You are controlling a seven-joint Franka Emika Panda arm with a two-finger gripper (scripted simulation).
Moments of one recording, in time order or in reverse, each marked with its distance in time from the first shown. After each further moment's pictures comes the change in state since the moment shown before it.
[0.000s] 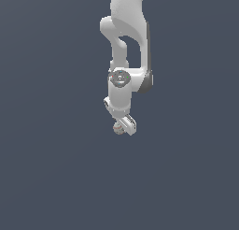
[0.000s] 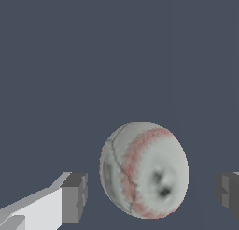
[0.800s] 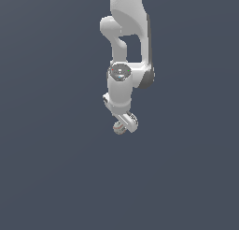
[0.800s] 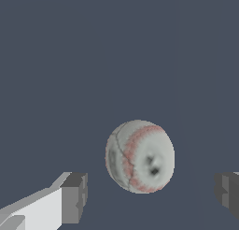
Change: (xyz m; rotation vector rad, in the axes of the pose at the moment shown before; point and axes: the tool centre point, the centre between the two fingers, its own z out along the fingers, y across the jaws) arm 0.001 -0.002 -0.026 0.001 -0.001 -0.031
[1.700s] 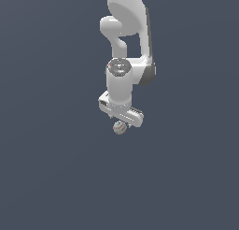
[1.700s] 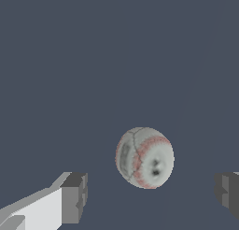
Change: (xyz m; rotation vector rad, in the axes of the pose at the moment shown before) arm 0.007 -0.012 -0.024 0.017 -0.005 -0.368
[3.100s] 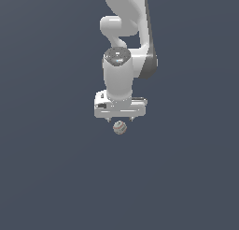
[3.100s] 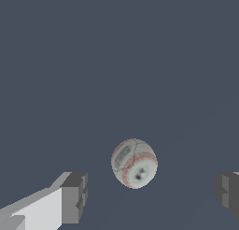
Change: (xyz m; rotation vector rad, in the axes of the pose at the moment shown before) arm 0.017 -0.009 -0.041 0.015 0.013 -0.551
